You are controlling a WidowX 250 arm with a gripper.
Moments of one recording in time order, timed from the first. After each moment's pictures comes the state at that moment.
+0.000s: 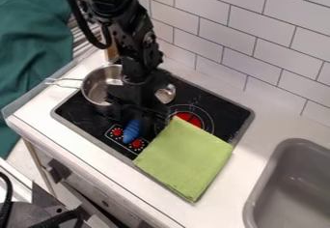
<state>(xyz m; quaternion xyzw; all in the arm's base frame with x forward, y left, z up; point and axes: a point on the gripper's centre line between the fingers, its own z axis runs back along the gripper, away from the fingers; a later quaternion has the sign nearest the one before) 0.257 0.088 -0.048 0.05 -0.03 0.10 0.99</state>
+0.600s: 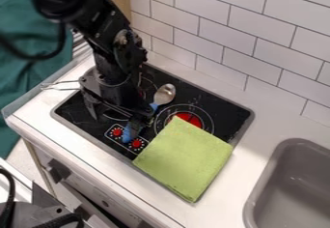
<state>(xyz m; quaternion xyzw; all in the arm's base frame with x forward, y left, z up) 0.223 0.058 0.021 0.08 -0.13 0.06 0.99</state>
